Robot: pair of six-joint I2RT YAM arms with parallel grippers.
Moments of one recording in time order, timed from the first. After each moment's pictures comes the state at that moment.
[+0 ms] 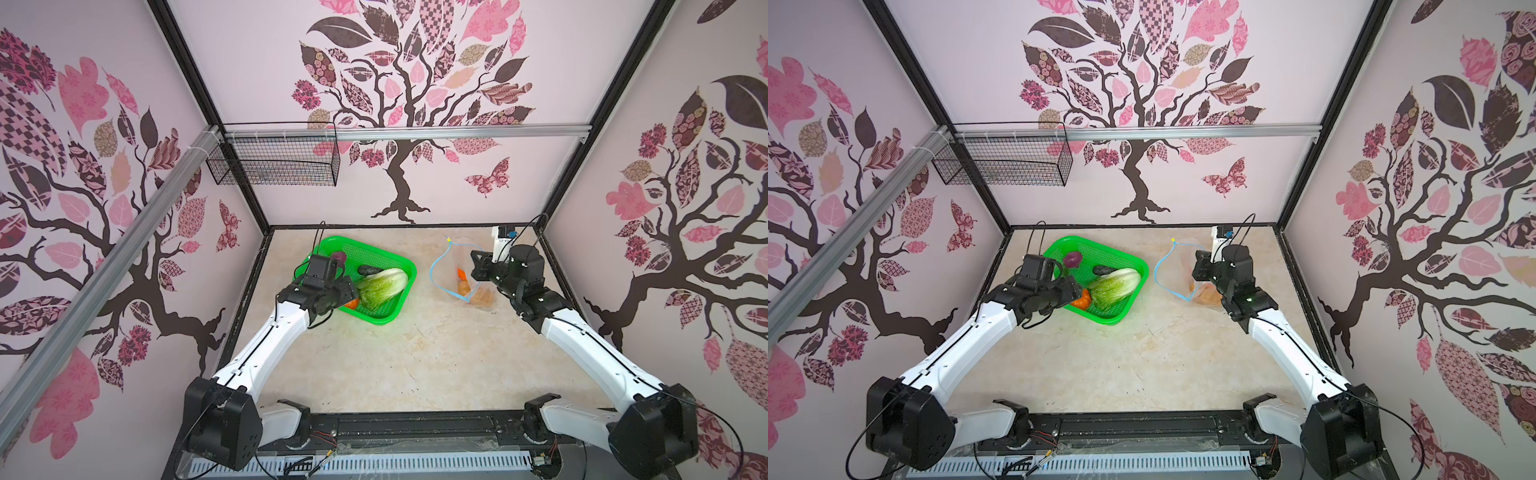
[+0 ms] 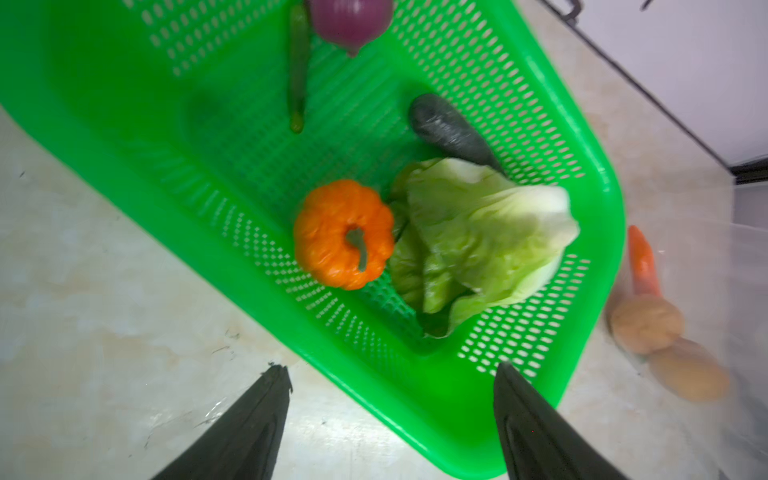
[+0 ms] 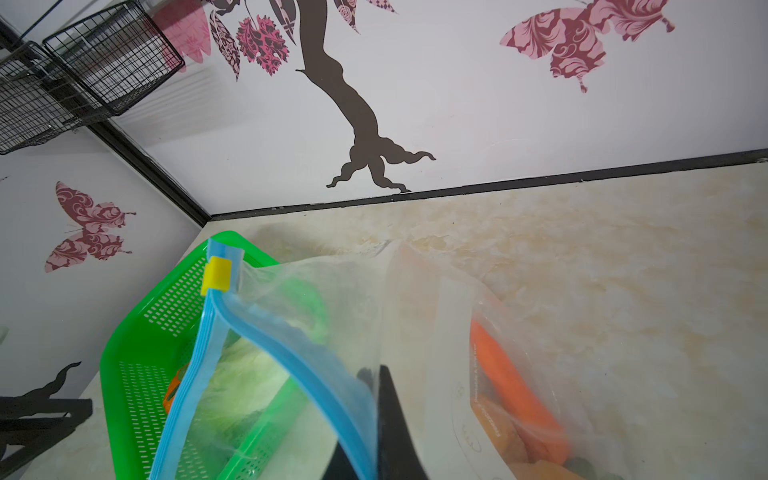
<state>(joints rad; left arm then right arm) -0.30 1.27 0.96 -0.65 -0.04 -0.72 0.31 1.18 0.91 -0.02 -0.07 0.35</state>
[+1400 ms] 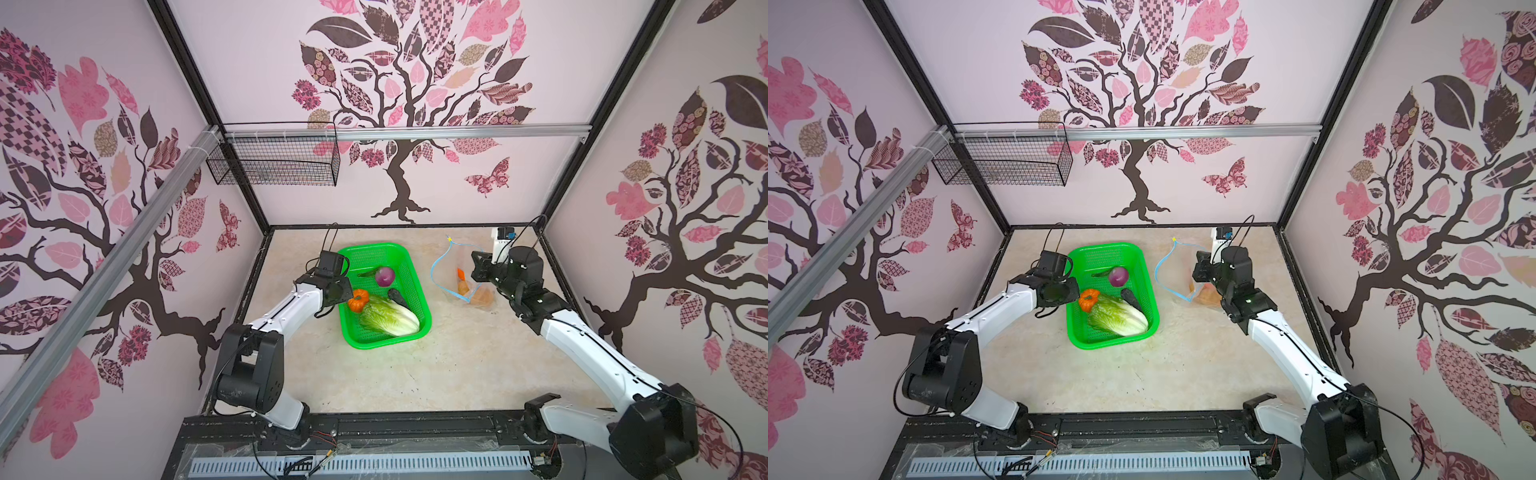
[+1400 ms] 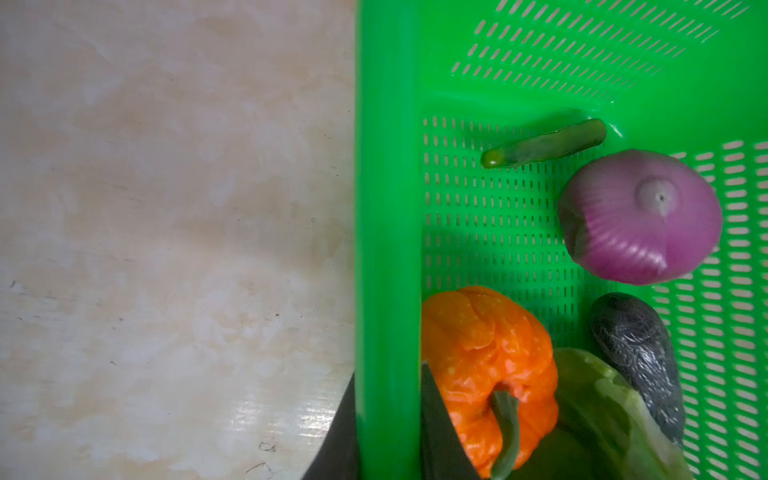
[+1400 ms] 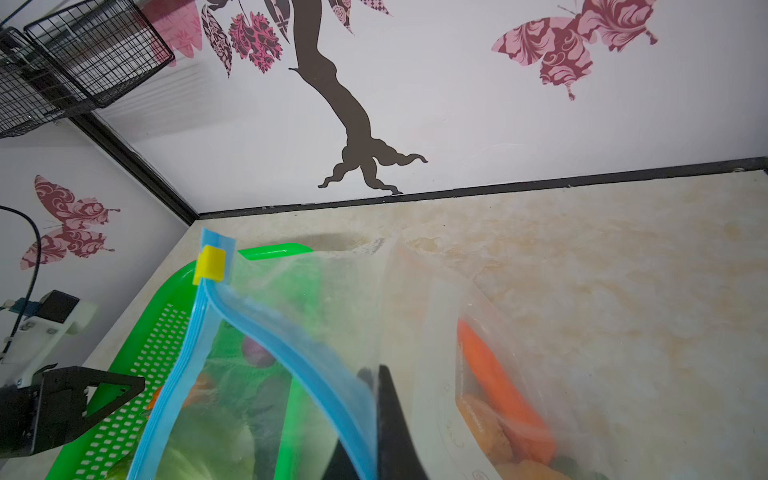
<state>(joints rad) -0.25 1.56 1.05 -0.53 -0.07 -0.43 0.31 1.17 0.89 -0.01 -0.03 0.32</state>
